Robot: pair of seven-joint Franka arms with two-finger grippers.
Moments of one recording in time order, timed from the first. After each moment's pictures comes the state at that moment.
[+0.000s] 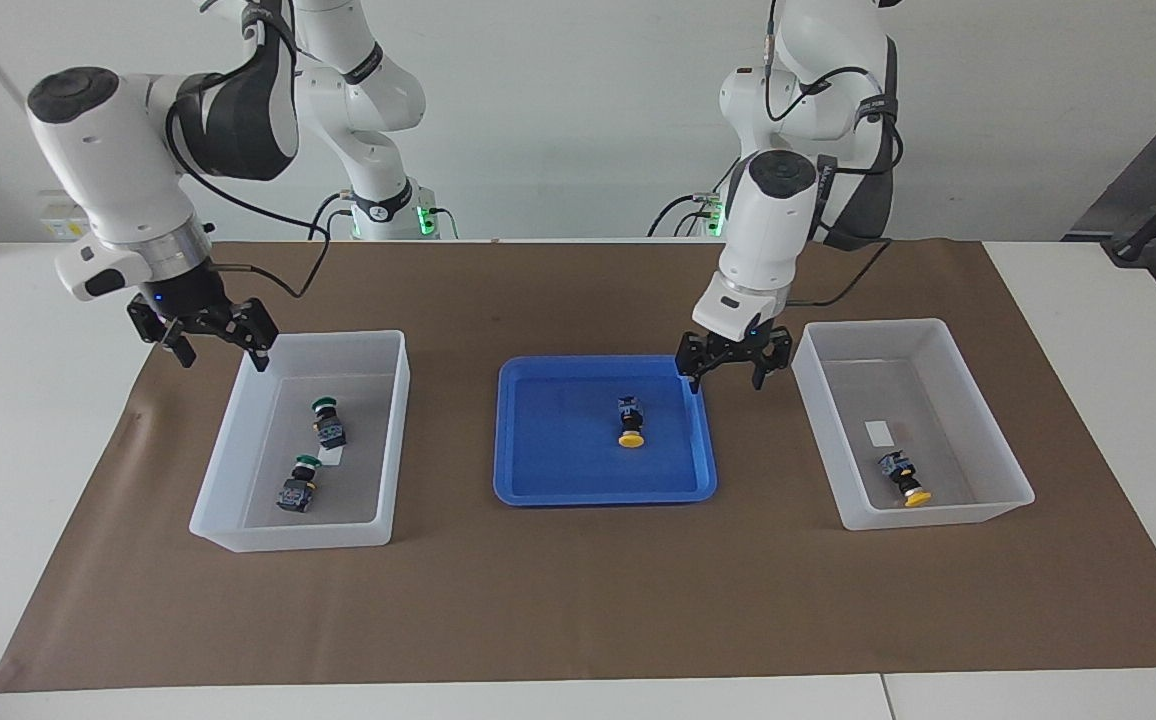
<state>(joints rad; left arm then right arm) -0.45 0.16 -0.03 -1.98 0.08 2.32 -0.55 -0.04 0.02 -0.05 -1.74 -0.01 1.88 0.04</state>
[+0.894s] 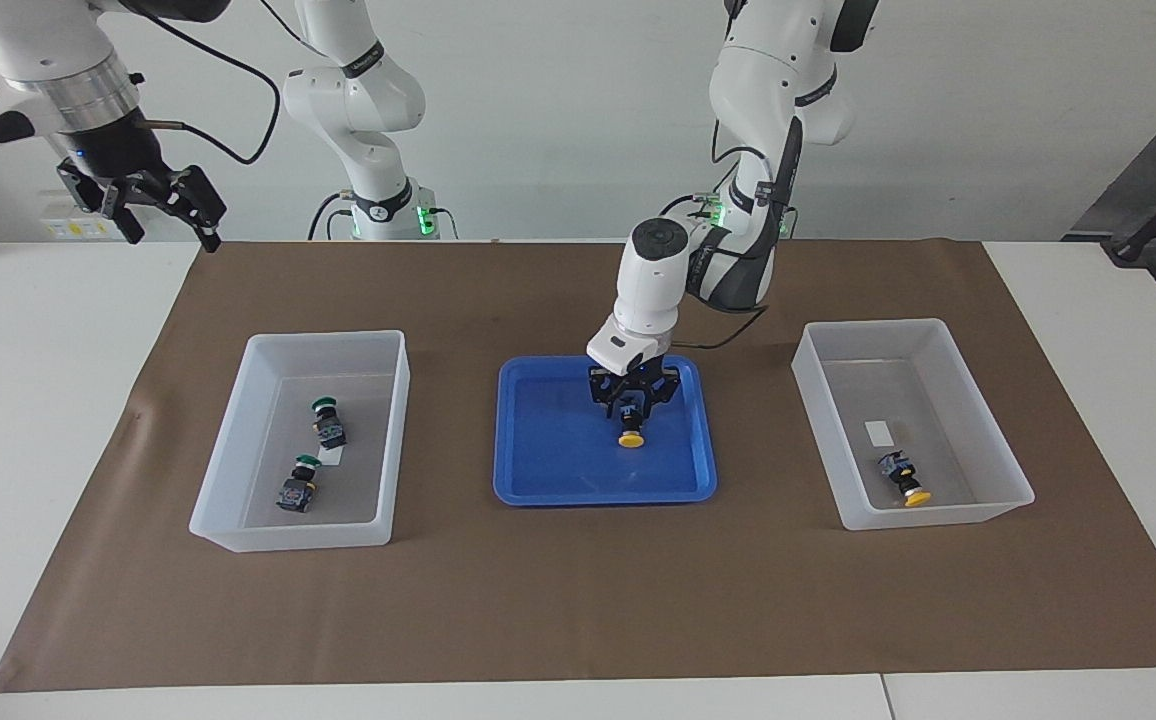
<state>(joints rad) -0.60 0.34 -0.03 -2.01 0.08 2.50 -0.63 -0.07 -0.09 -0.06 -1.62 -0.01 1.57 0.04</state>
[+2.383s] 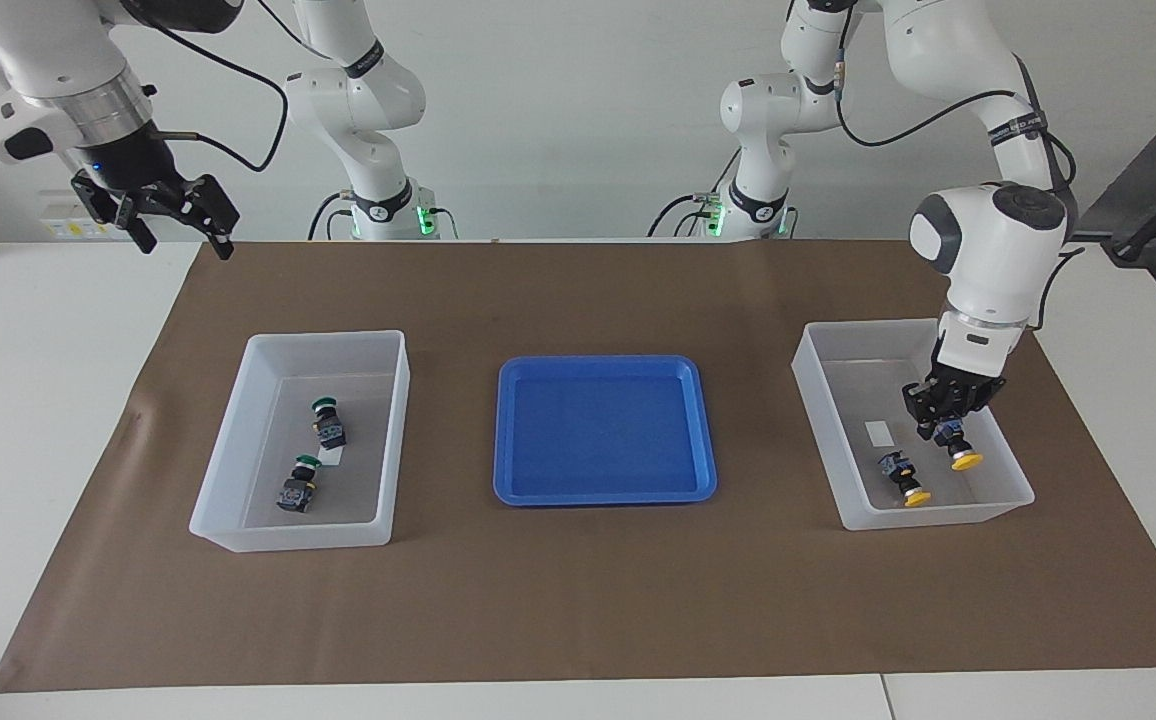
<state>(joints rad) 0.06 0.19 0.00 -1.99 0.09 2.45 -0.13 0.06 -0.08 -0.16 -1.62 -0.01 1.57 0.03</state>
